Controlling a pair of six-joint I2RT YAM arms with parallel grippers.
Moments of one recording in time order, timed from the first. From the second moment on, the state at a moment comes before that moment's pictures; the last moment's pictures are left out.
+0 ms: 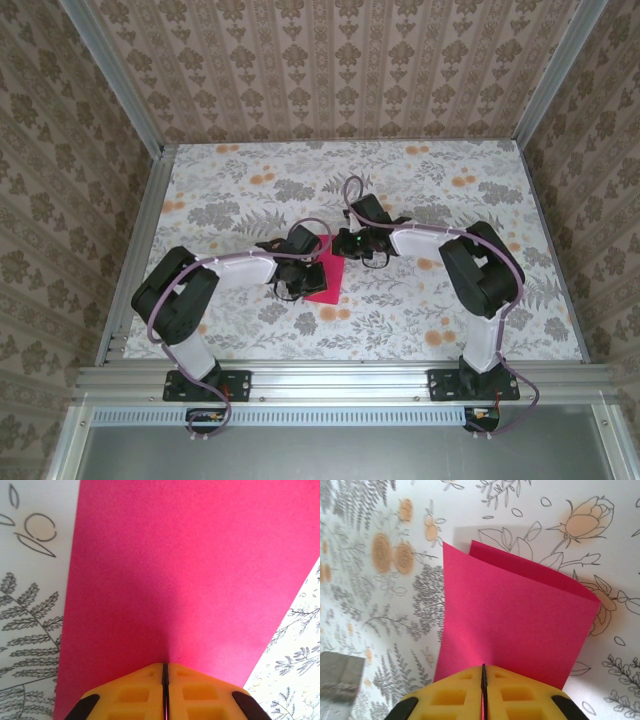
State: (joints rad) left arm -0.77 1.70 0.88 -0.34 0.29 -0.89; right arm 0.54 1.91 1.13 -0.17 -0.37 0.64
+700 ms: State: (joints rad) left arm -0.82 1.75 0.97 -0.28 0.36 -0.87; right arm 0.50 1.86 1.04 -0.25 -0.27 0.74
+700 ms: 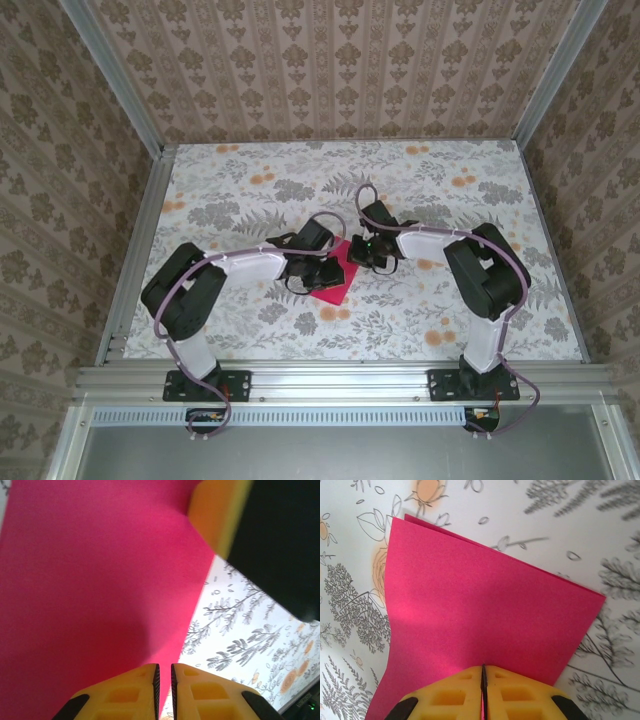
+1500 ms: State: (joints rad) left arm -0.82 1.79 0.97 -0.28 0.36 -0.88; right arm 0.46 1.74 0.85 -0.17 -0.52 0.71
